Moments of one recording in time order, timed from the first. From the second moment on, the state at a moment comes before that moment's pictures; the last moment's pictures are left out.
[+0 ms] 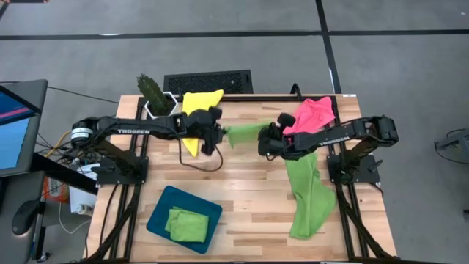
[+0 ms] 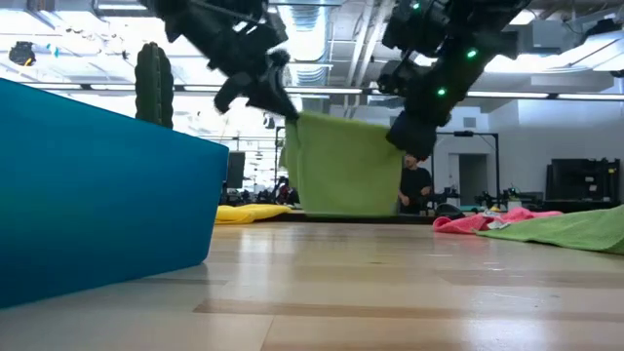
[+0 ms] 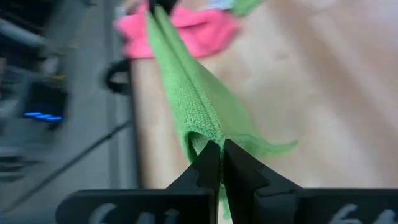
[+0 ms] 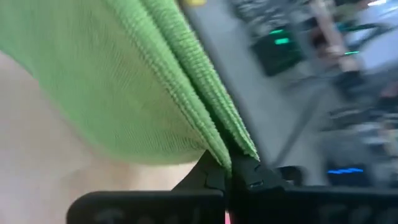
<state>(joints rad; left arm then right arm) 0.21 1.44 0.96 -0.20 -0.07 0.77 -0.01 1.56 0.91 -0.43 0.92 0.06</state>
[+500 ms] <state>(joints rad) 0.01 1.44 0.85 -0.01 -0.41 0.81 0.23 1.56 0.91 -0.48 1.16 0.15</state>
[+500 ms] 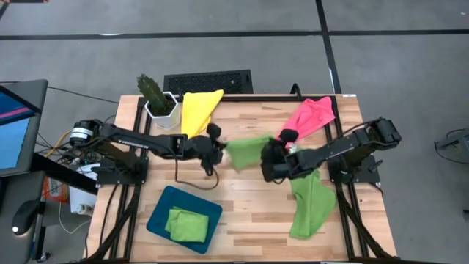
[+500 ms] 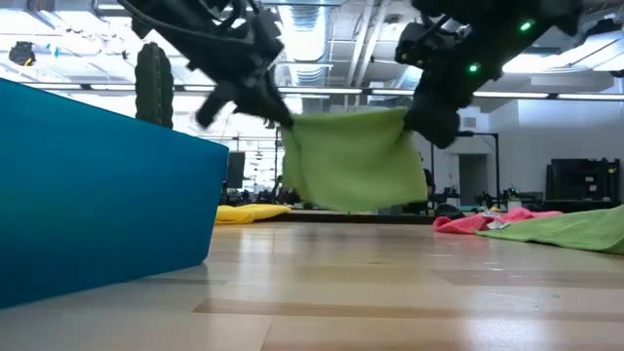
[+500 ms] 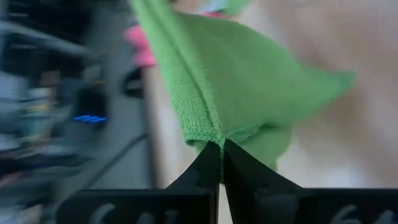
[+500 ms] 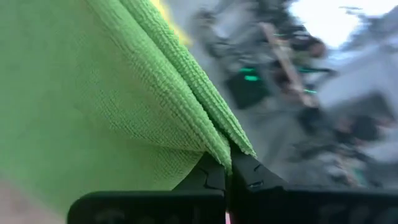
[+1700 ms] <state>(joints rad) 0.10 1.44 0.76 0.14 -0.06 0.65 0.23 1.56 0.91 -0.43 1.13 0.19</state>
